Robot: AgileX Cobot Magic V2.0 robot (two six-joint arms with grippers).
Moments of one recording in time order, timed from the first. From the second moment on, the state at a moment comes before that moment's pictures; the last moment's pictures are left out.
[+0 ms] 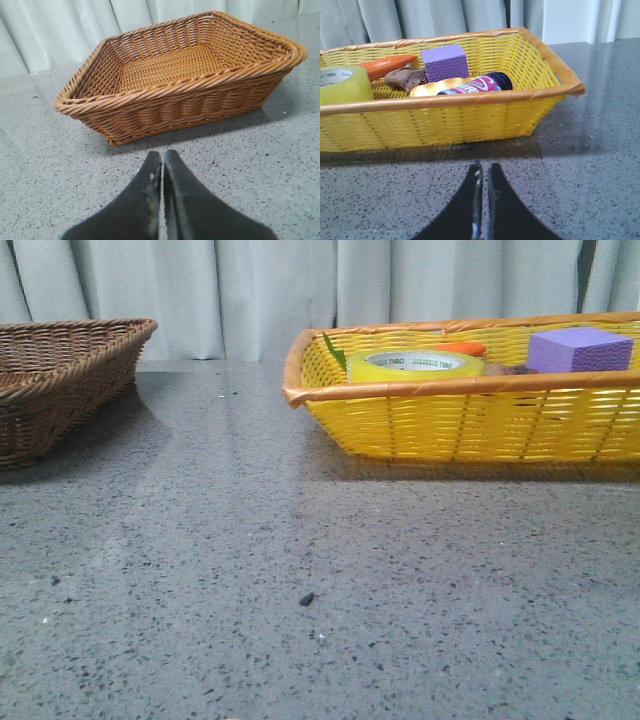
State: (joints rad) left arm -0.07 -0.01 0.00 0.16 0.20 0.01; right arm -0.12 -0.01 0.01 0.08 0.17 -0.04
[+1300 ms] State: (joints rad) left arm -0.07 0.02 -0.11 0.11 0.04 0.01; right arm -0.12 0.09 -0.18 0.08 0.26 -0.04
